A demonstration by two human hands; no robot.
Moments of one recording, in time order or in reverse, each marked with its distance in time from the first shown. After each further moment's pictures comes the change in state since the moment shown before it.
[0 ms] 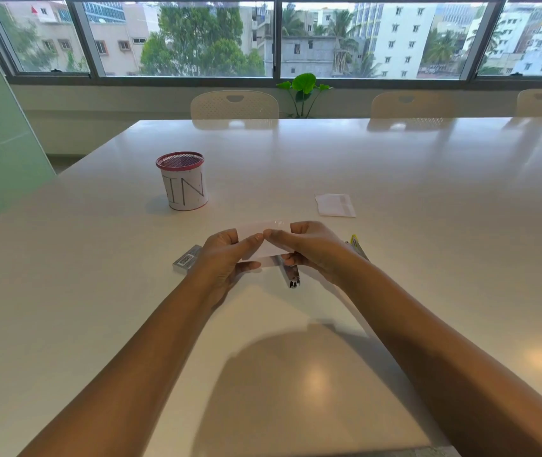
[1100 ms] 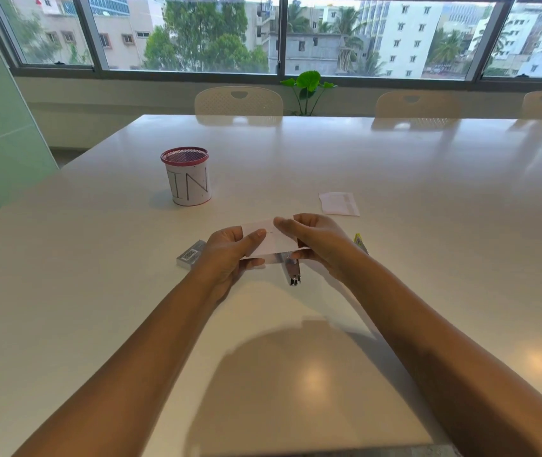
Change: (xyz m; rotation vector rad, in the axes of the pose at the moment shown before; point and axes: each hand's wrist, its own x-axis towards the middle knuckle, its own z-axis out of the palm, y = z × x) left_hand 0.002 -0.002 -0.001 -0.034 0.047 -0.045; right_hand -0.002 -0.003 0.000 0.032 0.052 -0.007
